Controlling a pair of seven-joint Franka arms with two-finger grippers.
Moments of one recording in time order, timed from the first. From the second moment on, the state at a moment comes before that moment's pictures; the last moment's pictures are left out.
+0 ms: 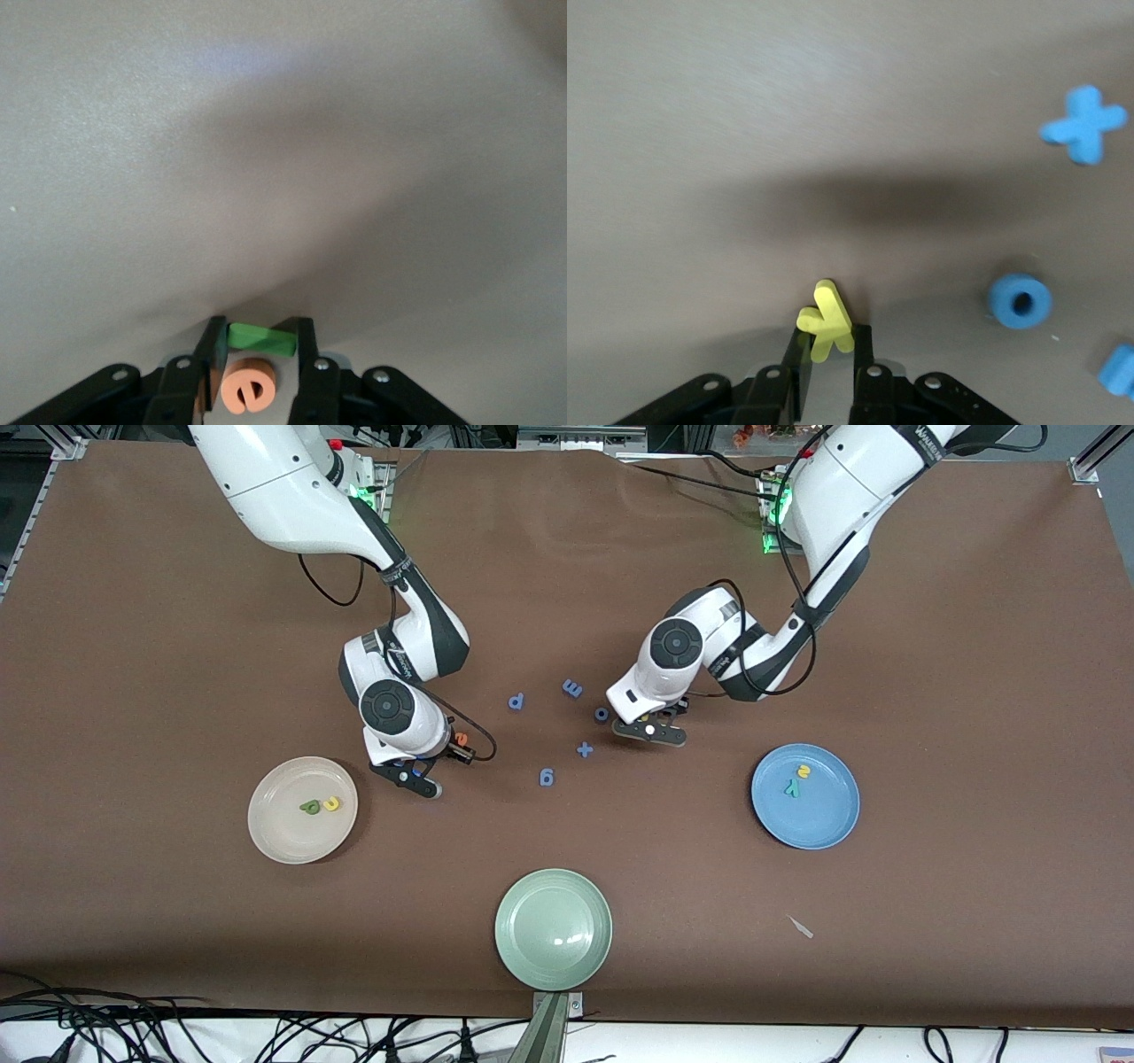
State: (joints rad) left arm -0.14 0.64 -0.51 -1.93 0.33 2.36 -0.68; right arm 0.42 0.67 0.07 -1.76 0.02 2.31 0.89
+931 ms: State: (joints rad) left arm 0.23 0.49 -0.51 -1.87 0.34 2.15 0.03; right arm 0.31 0.54 -0.11 -1.75 0.02 2.18 0.26
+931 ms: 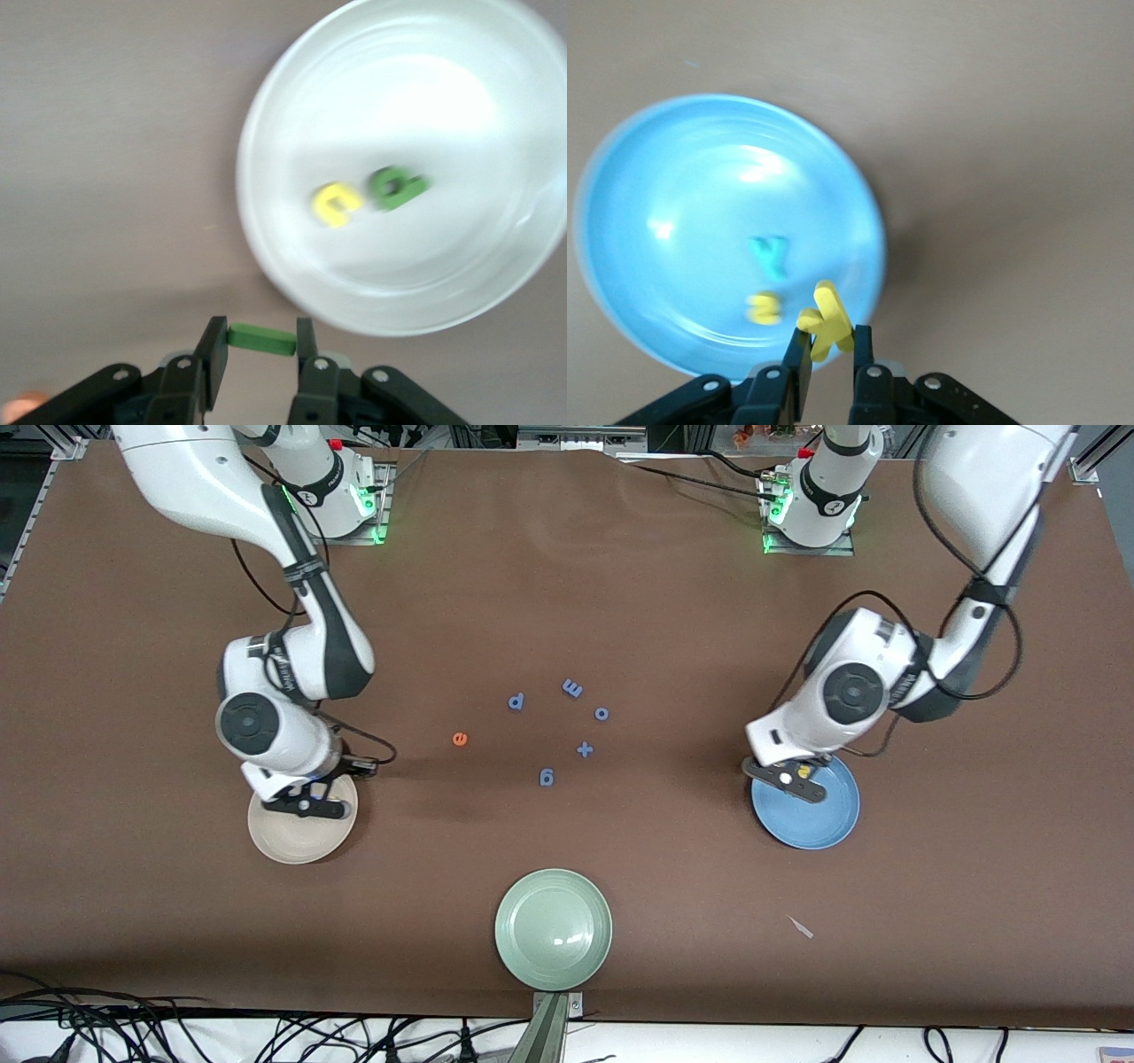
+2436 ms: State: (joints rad) left arm 0.25 0.42 -0.54 -1.50 0.28 1.81 0.12; right arm 0.33 0.58 0.13 -1.77 0.03 2.22 0.82
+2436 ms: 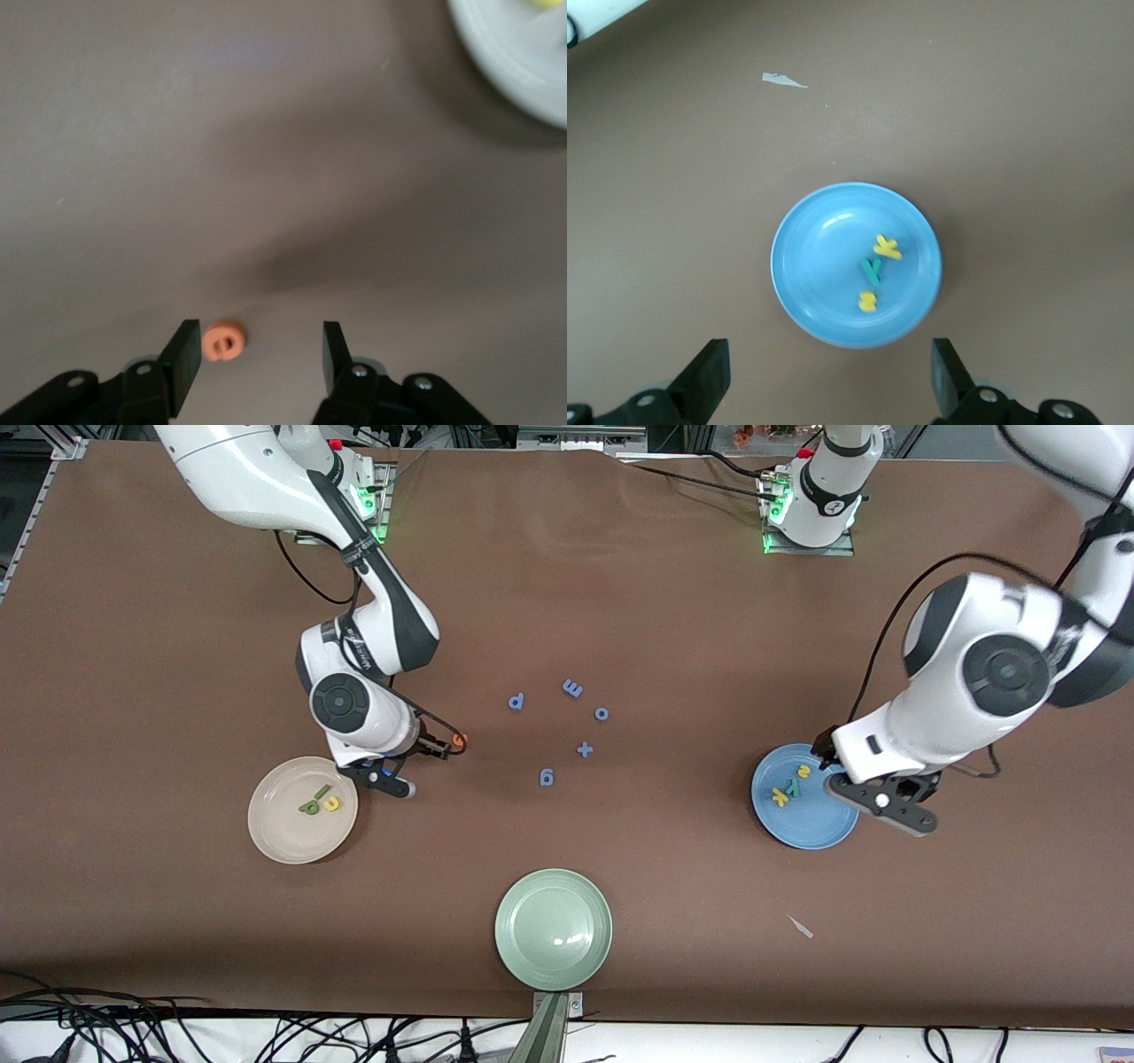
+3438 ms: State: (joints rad) left arm 0.07 0.05 -0.14 -1.55 0.00 1.60 -0.06; right arm 0.37 0.64 0.15 -1.83 0.00 2.34 0.91
